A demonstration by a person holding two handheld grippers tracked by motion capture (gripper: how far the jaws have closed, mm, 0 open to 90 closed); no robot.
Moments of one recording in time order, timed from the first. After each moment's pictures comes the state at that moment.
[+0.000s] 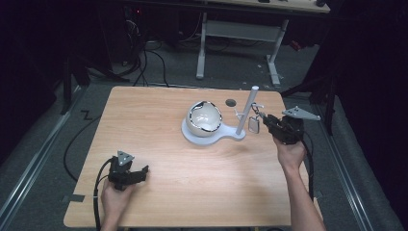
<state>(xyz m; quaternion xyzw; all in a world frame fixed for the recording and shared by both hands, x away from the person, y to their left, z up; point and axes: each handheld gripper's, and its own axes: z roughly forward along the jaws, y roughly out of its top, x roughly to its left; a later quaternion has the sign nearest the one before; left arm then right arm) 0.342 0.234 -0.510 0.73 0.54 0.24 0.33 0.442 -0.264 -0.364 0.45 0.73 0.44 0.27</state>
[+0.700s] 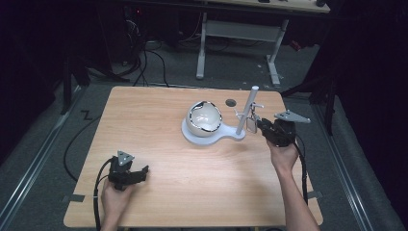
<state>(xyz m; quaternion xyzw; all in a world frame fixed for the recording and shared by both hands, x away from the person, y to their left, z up) 0.342 0.234 -0.510 0.73 0.54 0.24 0.33 0.448 -0.252 -0.385 0.46 0.73 0.43 0.26</state>
